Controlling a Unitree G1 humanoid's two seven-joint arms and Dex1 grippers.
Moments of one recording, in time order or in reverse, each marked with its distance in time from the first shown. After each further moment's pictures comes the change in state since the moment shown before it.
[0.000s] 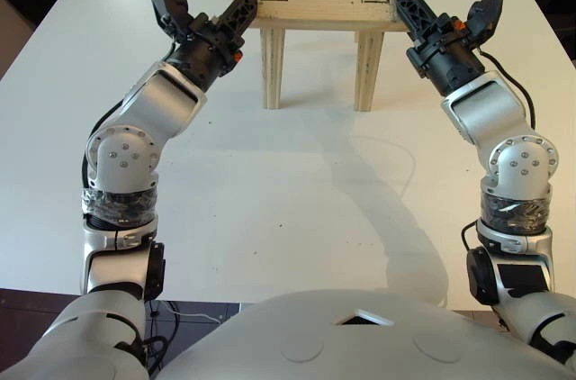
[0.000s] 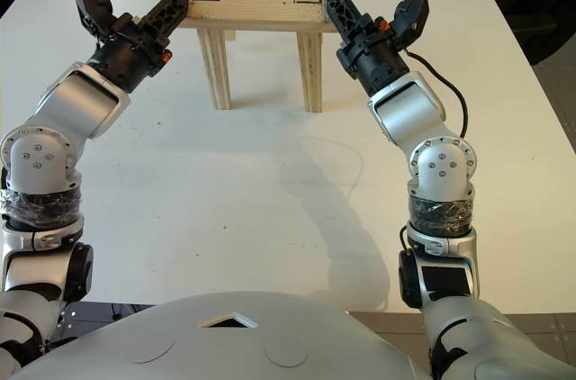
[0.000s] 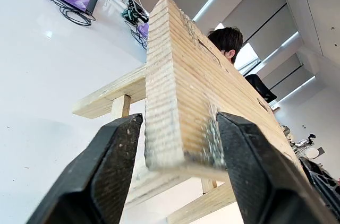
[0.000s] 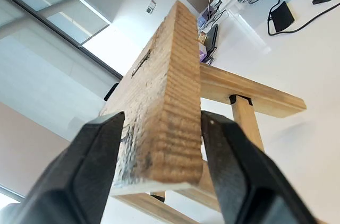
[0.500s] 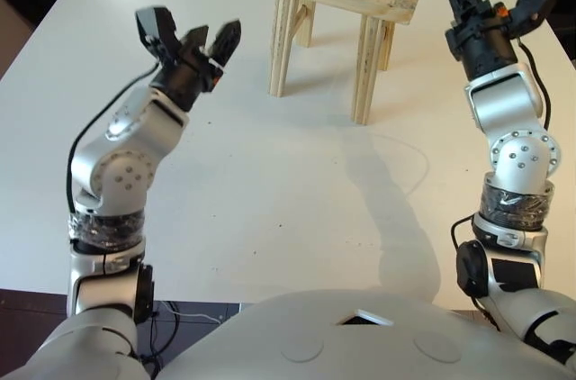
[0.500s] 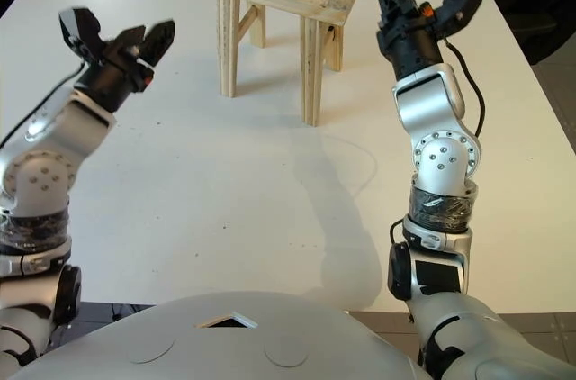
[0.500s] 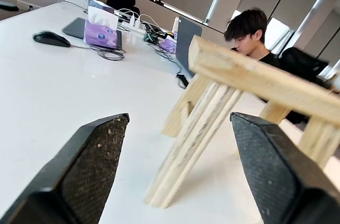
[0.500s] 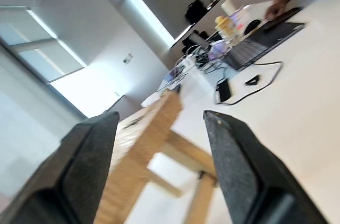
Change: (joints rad) left arm 0.248 0.059 -0.003 -0.089 0.594 -0.068 -0.316; right arm 0.023 0.024 -0.139 0.089 -0.449 -0.106 0.124
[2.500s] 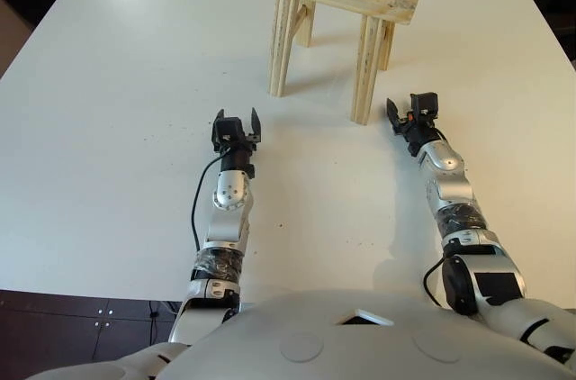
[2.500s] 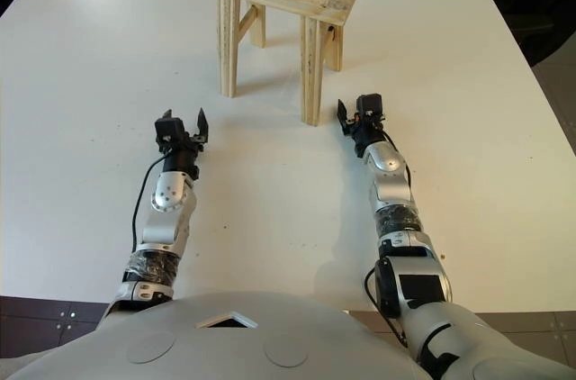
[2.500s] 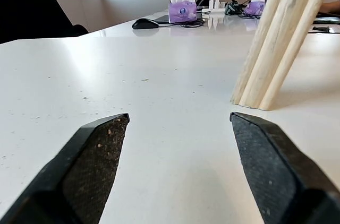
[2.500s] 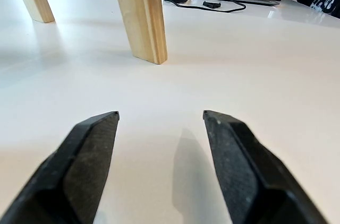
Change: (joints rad) left arm 0.126 -0.553 -0.031 0.625 0.895 -0.703 0.030; right arm 0.004 0.101 0.136 0.887 -0.922 -0.528 0.442
